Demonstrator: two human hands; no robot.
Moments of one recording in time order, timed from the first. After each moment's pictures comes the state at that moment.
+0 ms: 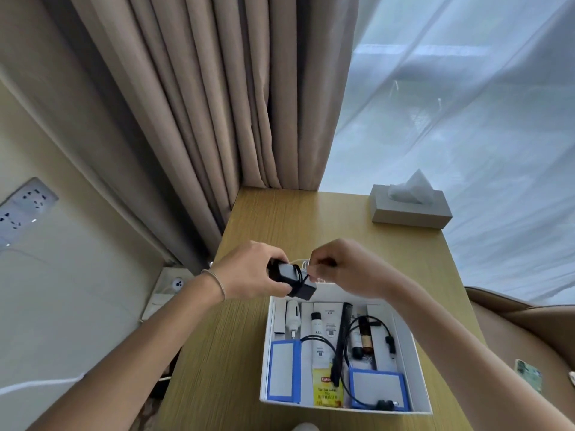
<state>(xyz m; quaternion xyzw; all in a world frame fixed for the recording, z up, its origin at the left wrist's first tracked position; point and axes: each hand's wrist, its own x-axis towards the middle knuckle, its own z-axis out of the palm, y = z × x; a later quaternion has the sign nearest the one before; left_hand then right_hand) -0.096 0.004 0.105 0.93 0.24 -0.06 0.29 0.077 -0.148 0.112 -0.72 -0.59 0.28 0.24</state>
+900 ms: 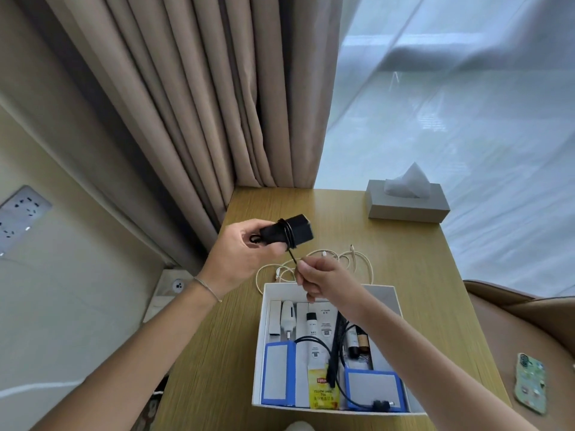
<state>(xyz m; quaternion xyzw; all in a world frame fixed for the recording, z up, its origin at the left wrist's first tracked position) -0.081 -0.003 0.109 0.78 0.25 0.21 0.54 0.061 -0.150 0.055 -0.58 -0.35 0.51 0.53</state>
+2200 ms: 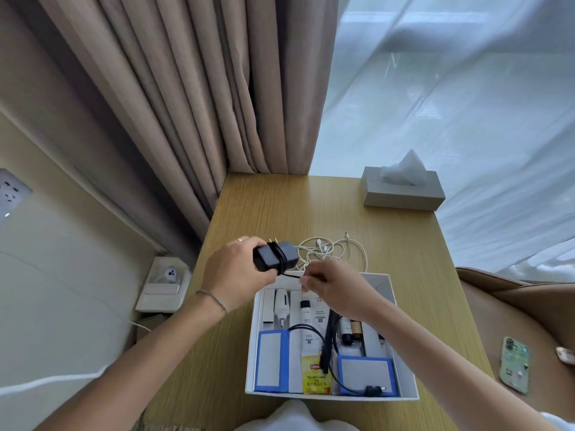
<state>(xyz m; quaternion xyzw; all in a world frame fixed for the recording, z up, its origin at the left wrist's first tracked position) -0.088 -0.021 0.066 0.91 0.35 0.11 0.21 0.067 -0.173 0.050 -0.76 -0.49 0.32 0.28</state>
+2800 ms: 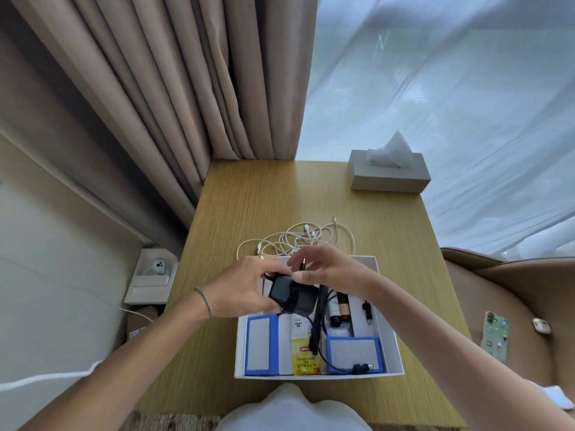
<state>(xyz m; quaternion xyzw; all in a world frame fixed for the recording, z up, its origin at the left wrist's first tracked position) -0.088 -0.036 0.042 0.89 0.13 -0.07 0.42 0.095 -0.184 0.030 -0.68 -0.44 0.48 0.35</state>
